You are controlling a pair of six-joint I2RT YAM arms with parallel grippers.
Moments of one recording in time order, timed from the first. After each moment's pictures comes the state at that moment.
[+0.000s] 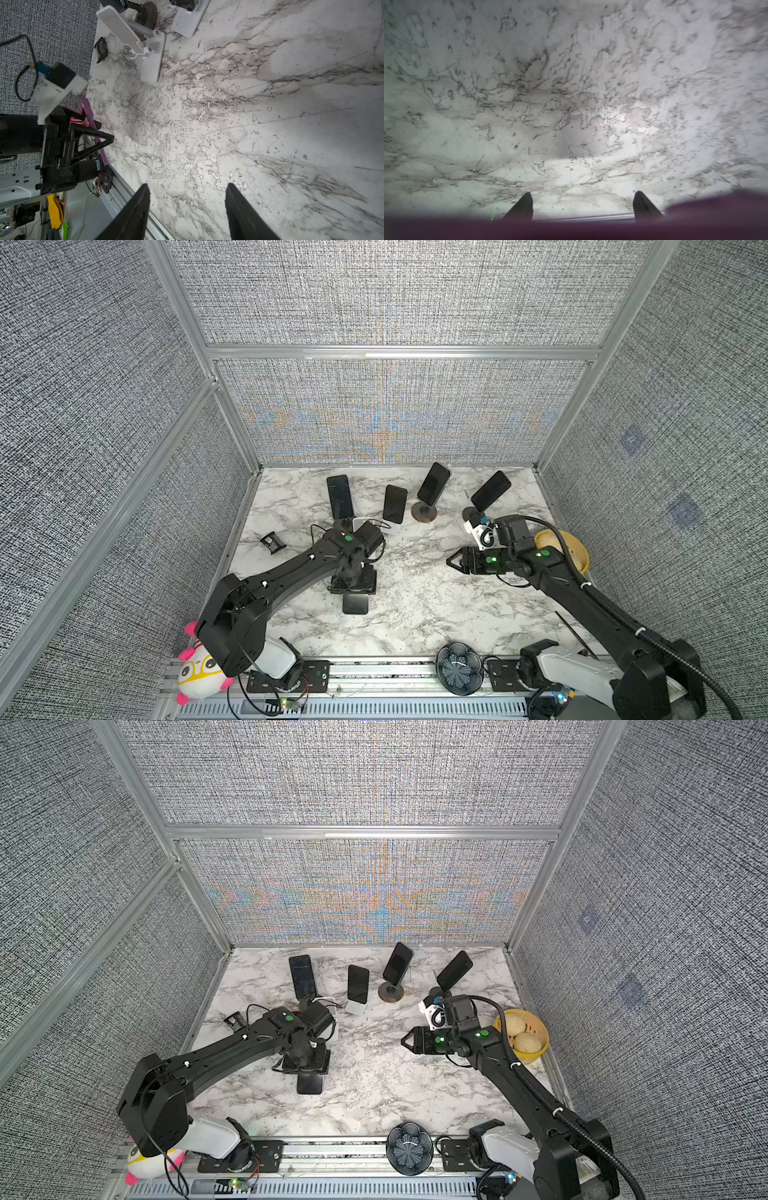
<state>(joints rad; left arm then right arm) -0.72 1.49 1.03 -1.09 0.06 -0.65 0.32 1.12 0.79 -0.60 -0.52 0.34</state>
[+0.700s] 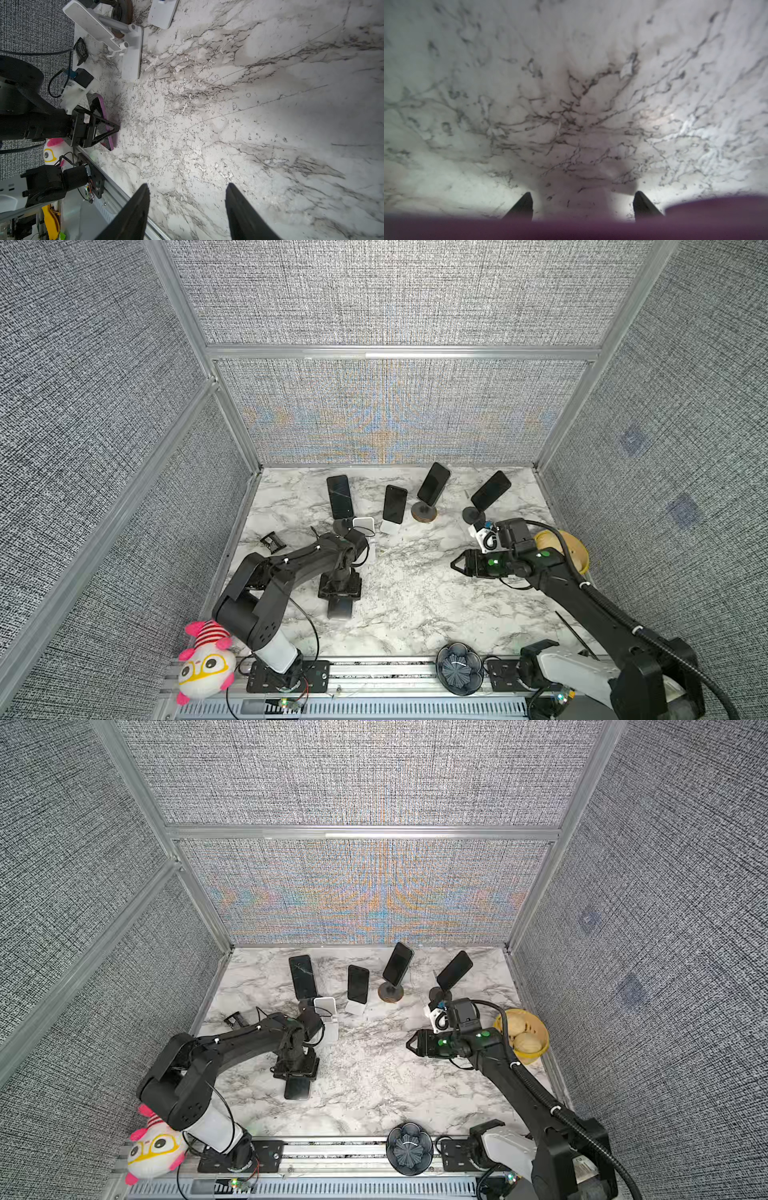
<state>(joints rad) -0.59 1.63 0.91 -0.95 0.03 -0.50 0.30 1.13 0.77 -0.62 -0.49 0.35</state>
